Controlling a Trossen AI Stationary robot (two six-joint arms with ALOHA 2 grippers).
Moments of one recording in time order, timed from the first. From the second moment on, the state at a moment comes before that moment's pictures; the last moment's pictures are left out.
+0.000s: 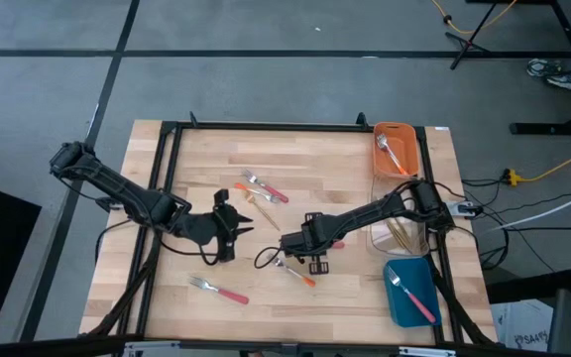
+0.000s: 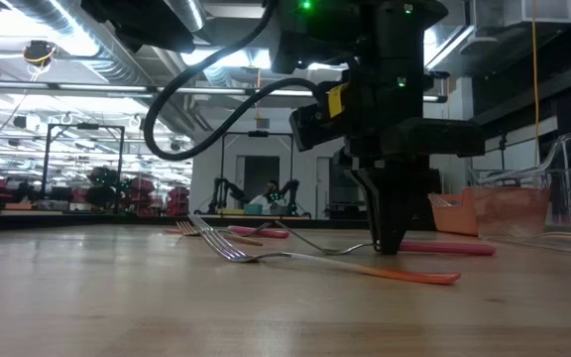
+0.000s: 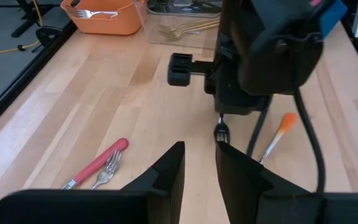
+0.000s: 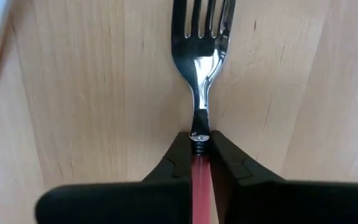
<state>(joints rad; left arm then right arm) -0.43 1.18 0.83 -0.30 -0.56 -0.32 0.24 2.11 1.53 -0.96 0.07 0.15</state>
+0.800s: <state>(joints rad) -0.52 1.18 0.83 -0.35 -0.57 -0.33 0.28 1.93 1.69 -1.16 -0.01 0.23</state>
